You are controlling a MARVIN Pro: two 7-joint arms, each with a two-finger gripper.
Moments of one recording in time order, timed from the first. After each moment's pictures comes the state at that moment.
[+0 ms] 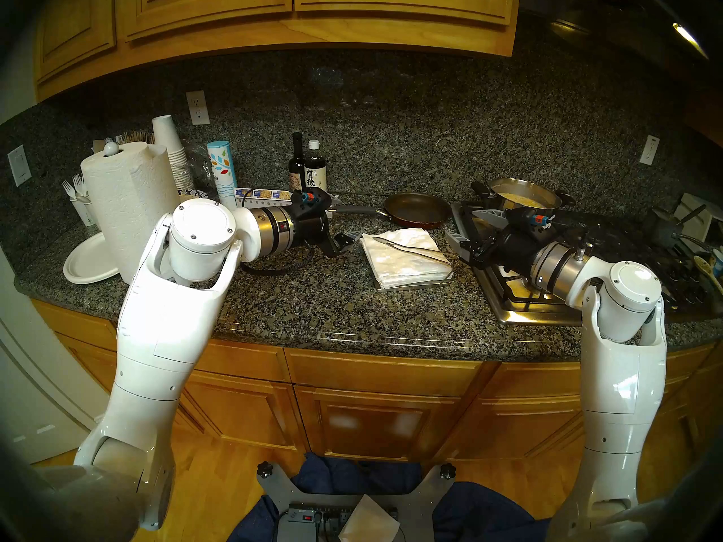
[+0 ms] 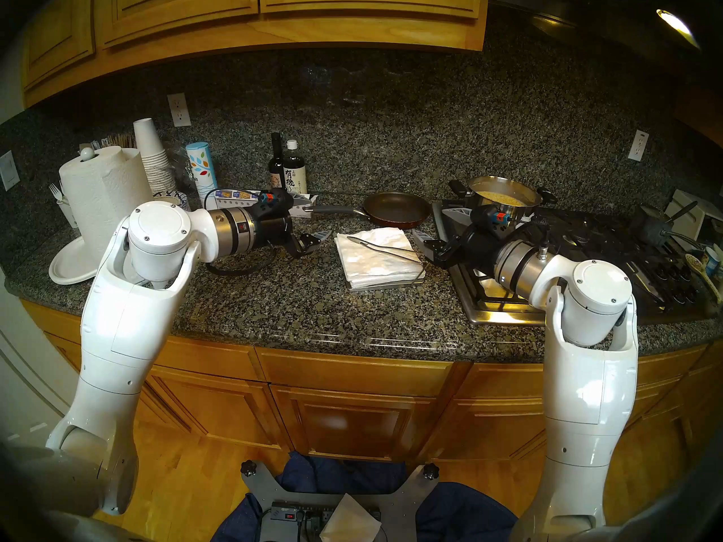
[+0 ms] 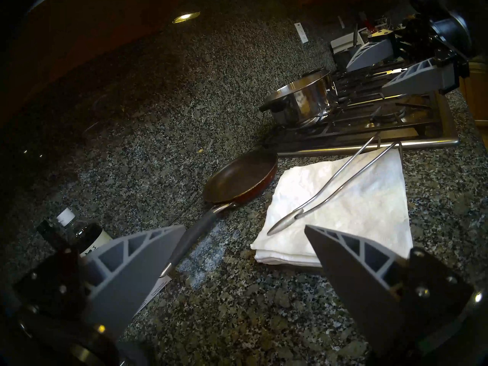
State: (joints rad) left arm 1.21 -1.23 -1.44 -1.86 0.20 0.43 -0.88; right arm -1.51 -1.35 1.91 -2.01 -0.02 0.42 0.96
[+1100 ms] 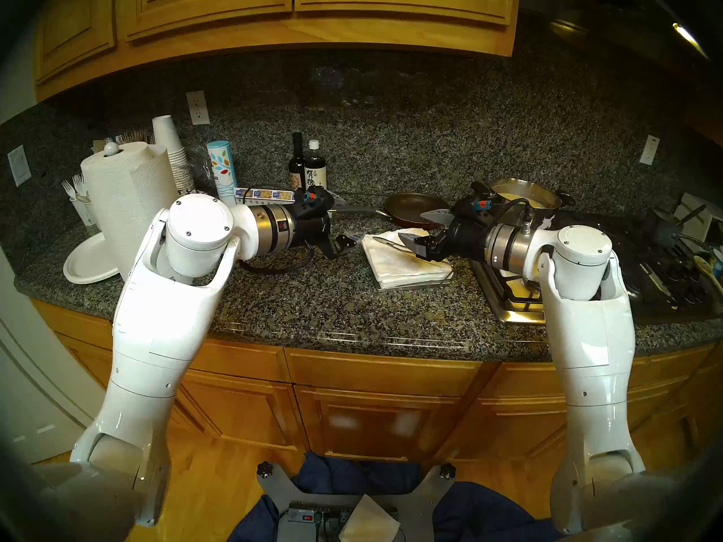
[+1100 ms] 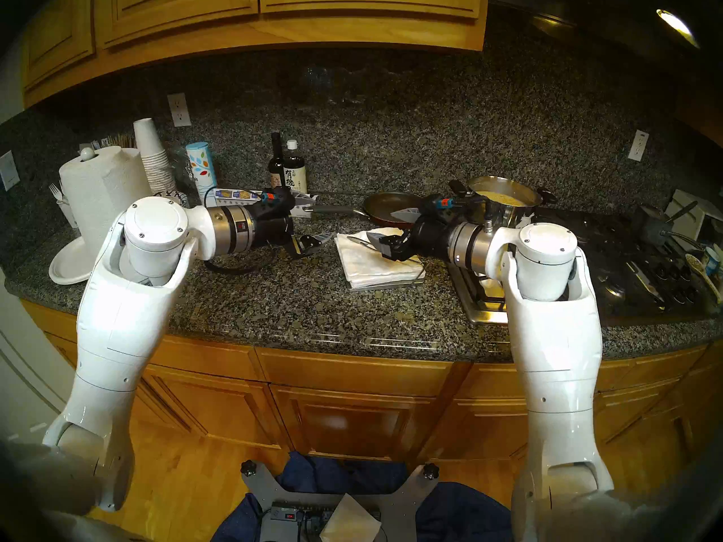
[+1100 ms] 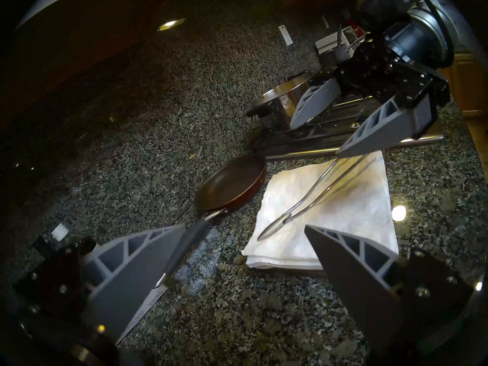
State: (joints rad) left arm 1.20 -1.20 -1.44 -1.87 0.20 0.41 -0.93; right arm -1.27 -1.28 1.65 -1.77 -0.03 0.54 1.04
